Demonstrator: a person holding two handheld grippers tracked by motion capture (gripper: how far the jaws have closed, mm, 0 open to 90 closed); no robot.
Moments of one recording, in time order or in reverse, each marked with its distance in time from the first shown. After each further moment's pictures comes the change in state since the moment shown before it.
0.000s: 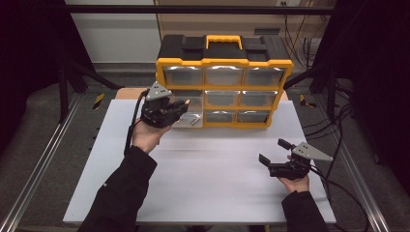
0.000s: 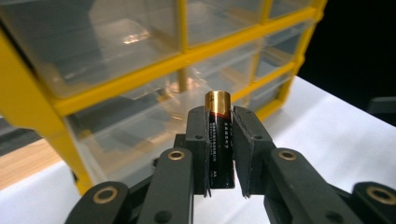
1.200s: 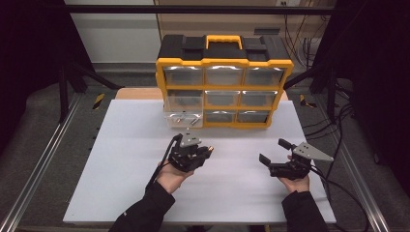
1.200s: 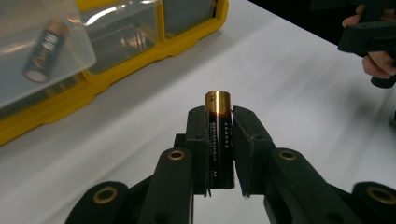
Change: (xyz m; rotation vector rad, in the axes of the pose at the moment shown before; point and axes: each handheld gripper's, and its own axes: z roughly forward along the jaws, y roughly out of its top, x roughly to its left) left arm -0.085 -0.084 0.027 0.162 -0.151 0.004; right arm 0.000 0.001 -0.001 -0.005 -0.001 0.005
